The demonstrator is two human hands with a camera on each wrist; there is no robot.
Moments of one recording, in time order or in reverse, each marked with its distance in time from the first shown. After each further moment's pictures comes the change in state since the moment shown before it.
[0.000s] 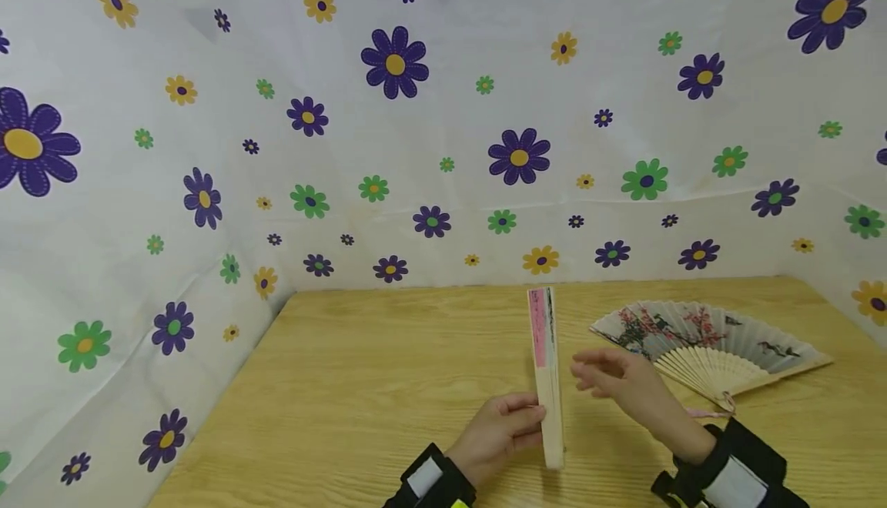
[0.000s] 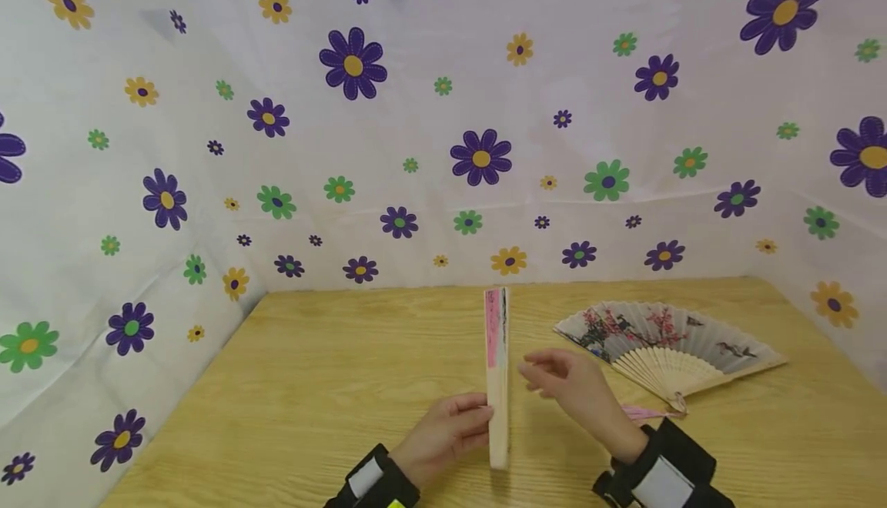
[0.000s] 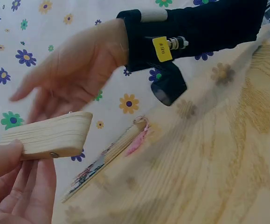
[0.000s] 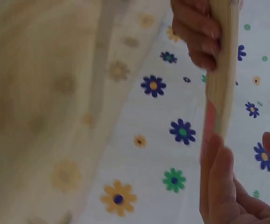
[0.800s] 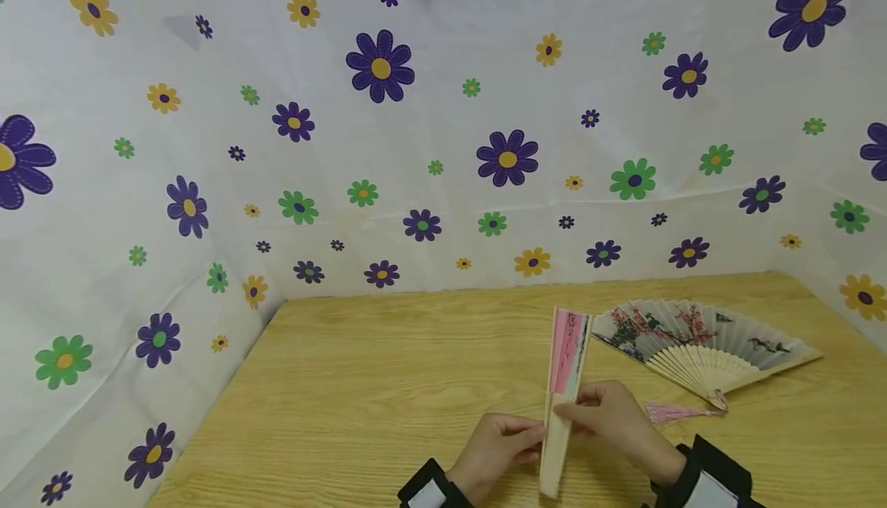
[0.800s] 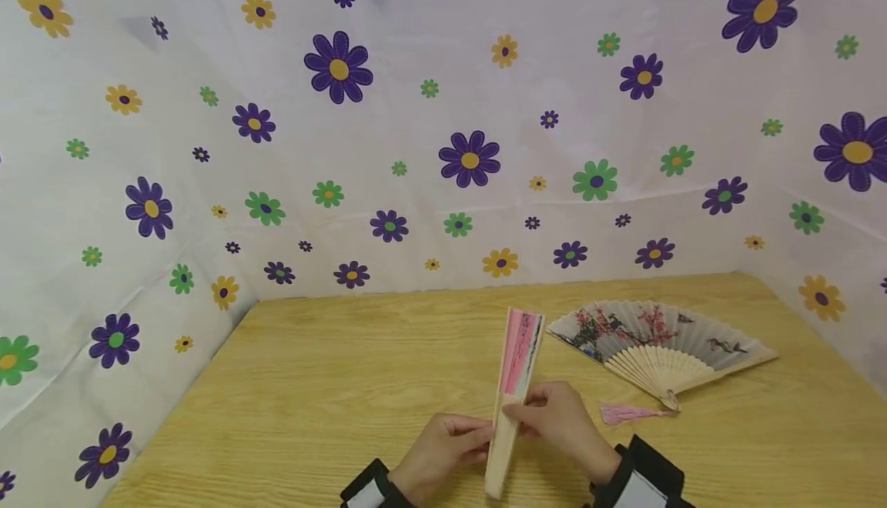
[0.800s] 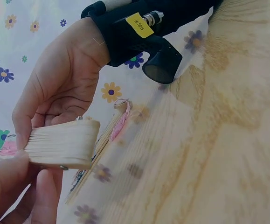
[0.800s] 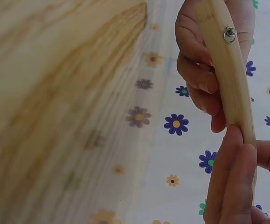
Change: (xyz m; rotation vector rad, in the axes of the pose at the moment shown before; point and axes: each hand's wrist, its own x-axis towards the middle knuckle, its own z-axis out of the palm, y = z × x) left_hand 0.000 -0.013 0.011 0.195 0.110 0.059; right_hand -0.007 0.021 0.020 0.178 -0.087 0.283
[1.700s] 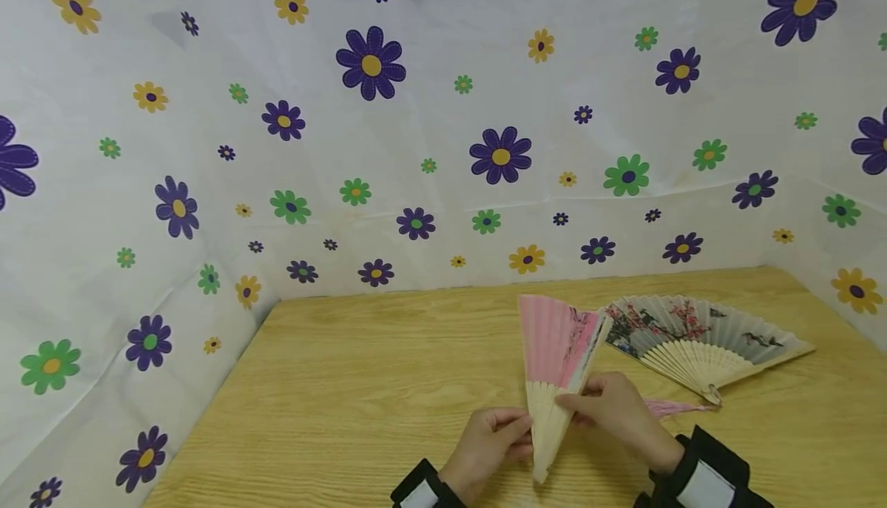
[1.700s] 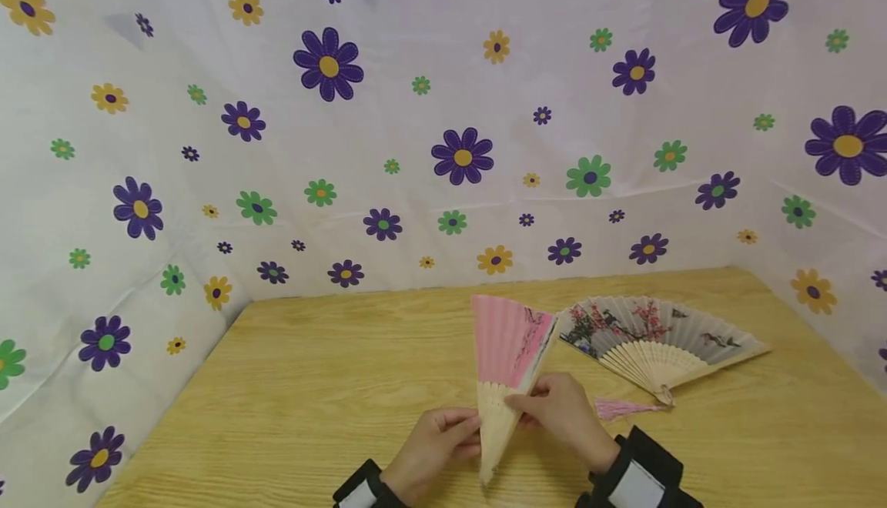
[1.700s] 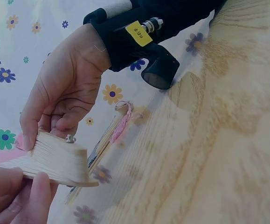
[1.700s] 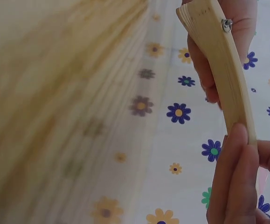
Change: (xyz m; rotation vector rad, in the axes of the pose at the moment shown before) left_hand 0.004 -0.002 -0.001 0.018 0.054 -0.027; right_hand 0.002 -0.001 -0.006 -0.108 0.125 0.047
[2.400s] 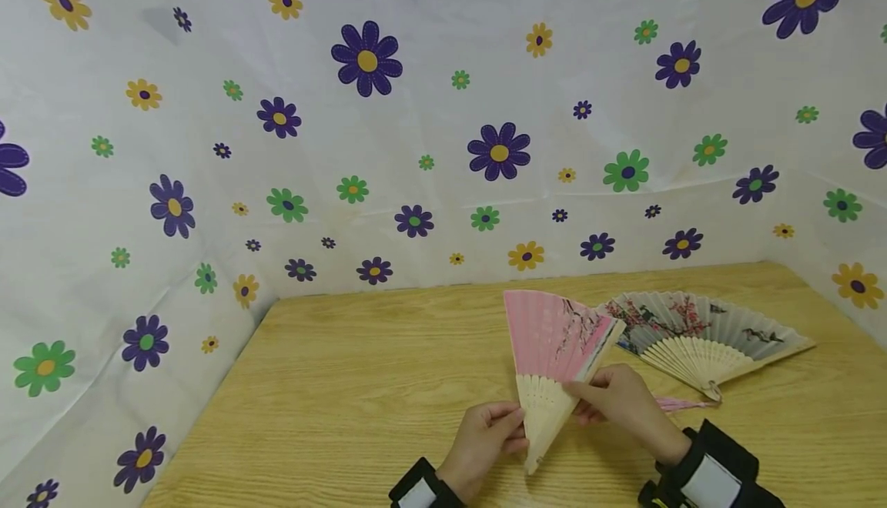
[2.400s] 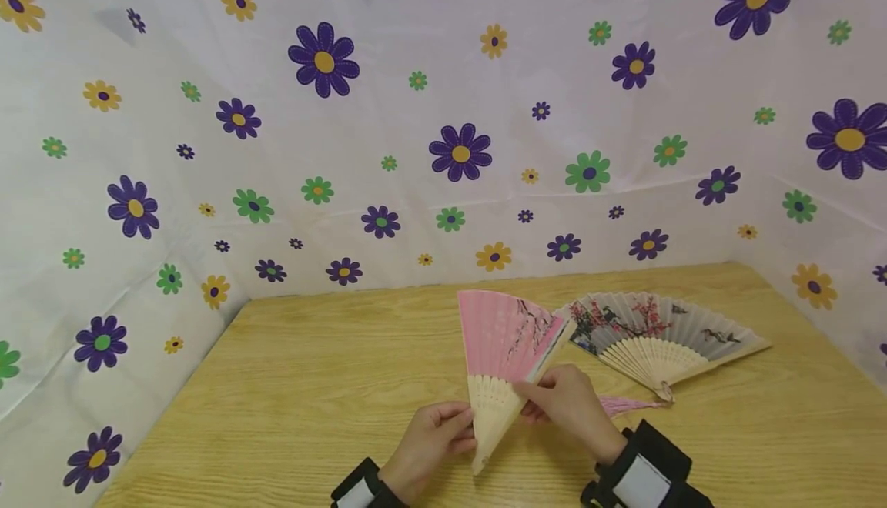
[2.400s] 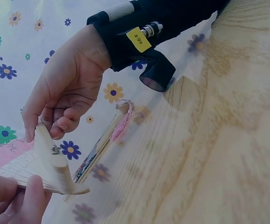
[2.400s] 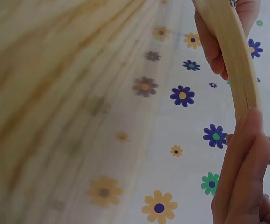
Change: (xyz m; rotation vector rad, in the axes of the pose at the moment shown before) left_hand -0.001 0.001 0.000 -0.054 0.063 0.036; right_hand 0.002 -0.002 -0.007 -0.036 0.023 -0.012
